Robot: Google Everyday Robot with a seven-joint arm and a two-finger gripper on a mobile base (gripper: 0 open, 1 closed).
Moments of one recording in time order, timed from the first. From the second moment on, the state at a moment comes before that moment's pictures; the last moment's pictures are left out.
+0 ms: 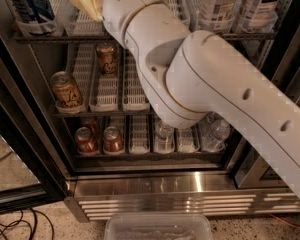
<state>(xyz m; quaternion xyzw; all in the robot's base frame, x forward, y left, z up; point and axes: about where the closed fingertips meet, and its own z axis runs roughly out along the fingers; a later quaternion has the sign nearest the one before) 0.561 0.066 1.142 -0.24 0.51 0.11 0.82</state>
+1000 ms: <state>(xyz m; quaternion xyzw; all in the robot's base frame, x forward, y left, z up) 0.477 0.034 1.088 -0.32 0.48 0.22 0.78</state>
